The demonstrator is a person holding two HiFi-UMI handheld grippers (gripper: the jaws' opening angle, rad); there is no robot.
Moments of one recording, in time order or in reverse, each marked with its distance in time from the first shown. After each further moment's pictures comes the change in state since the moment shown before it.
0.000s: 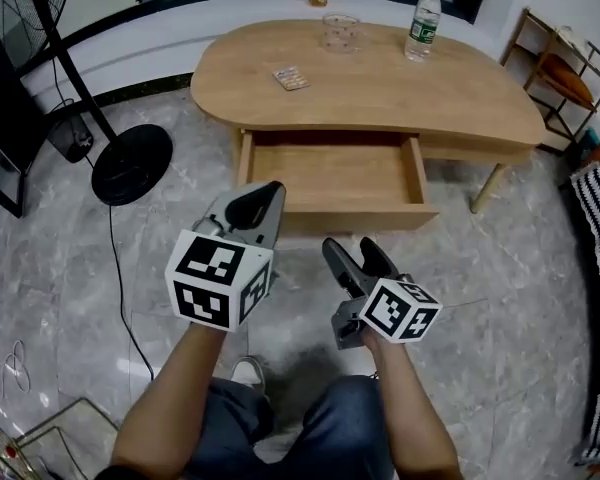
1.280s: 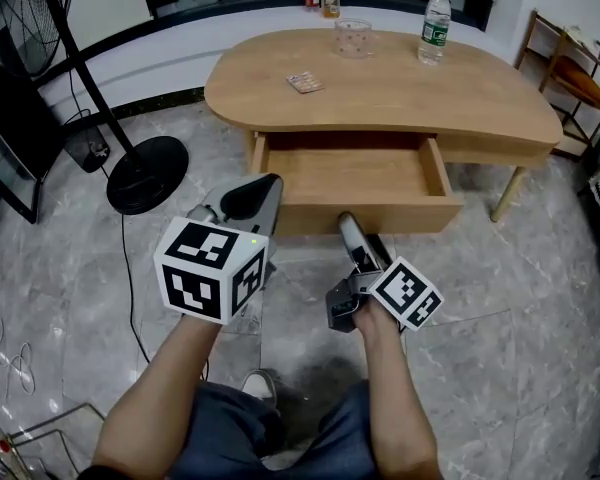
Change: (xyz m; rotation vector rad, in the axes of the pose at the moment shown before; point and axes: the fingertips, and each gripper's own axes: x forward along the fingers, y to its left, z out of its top) left arm -0.005 0.022 -0.003 0.048 0.010 0.047; right arm 0.043 -0.024 0.006 0.345 -0.213 0.040
